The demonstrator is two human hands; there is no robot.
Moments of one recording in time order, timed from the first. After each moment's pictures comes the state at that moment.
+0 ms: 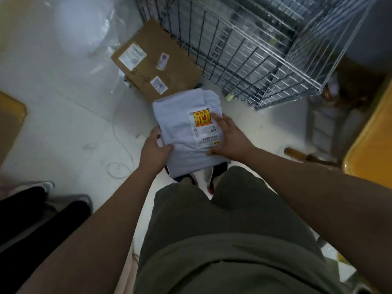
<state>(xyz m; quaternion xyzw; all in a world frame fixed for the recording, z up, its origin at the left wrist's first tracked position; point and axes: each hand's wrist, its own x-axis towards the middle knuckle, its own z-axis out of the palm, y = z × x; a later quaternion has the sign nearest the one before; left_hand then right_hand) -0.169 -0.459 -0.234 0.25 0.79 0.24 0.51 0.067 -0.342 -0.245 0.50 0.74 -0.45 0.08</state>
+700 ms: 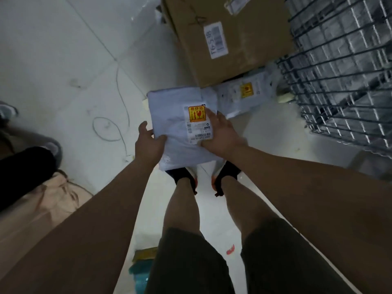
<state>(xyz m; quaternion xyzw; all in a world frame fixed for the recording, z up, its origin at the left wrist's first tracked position) -0.231 -0.505 -0.488 -0.06 0.84 0.24 0.48 -0.071 -0.340 -0.519 0.38 0.77 -0.45 0.27</state>
